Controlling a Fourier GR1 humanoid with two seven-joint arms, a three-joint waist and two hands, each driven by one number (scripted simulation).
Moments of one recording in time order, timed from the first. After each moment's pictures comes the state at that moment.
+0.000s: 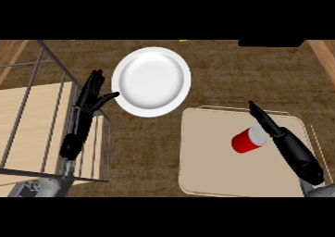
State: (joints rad) left arm -0.21 0.34 -0.32 -1.63 0.19 0.25 -0.04; right arm -0.07 -0.53 0.34 -1.51 -0.13 0.04 -0.23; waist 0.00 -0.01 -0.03
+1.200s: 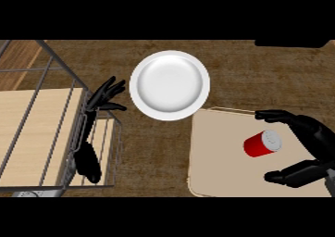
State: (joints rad) left arm -0.25 0.32 -0.30 -1.50 0.02 0.13 -0.20; right arm -0.13 -0.60 0.22 -1.51 -0.24 0.31 -0.53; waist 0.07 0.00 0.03
